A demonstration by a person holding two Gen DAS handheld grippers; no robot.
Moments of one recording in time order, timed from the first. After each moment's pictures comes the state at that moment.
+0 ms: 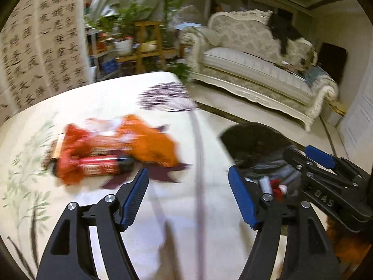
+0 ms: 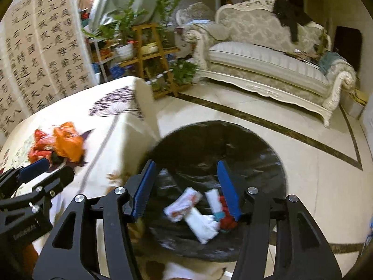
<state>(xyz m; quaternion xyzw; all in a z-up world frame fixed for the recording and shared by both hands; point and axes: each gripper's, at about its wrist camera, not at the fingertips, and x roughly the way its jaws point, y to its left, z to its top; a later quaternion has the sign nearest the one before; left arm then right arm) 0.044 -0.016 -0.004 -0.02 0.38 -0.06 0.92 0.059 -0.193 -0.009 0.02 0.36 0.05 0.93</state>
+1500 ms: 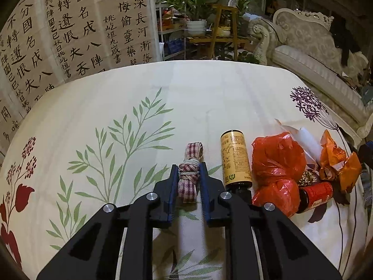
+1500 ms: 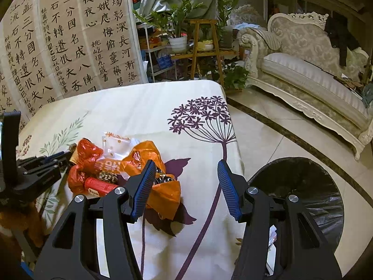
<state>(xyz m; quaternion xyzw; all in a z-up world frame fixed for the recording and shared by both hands) 0.098 0.168 -0.034 -0.03 0.43 0.08 0.90 0.106 -0.059 0.008 -0.02 0.36 0.16 0.92</state>
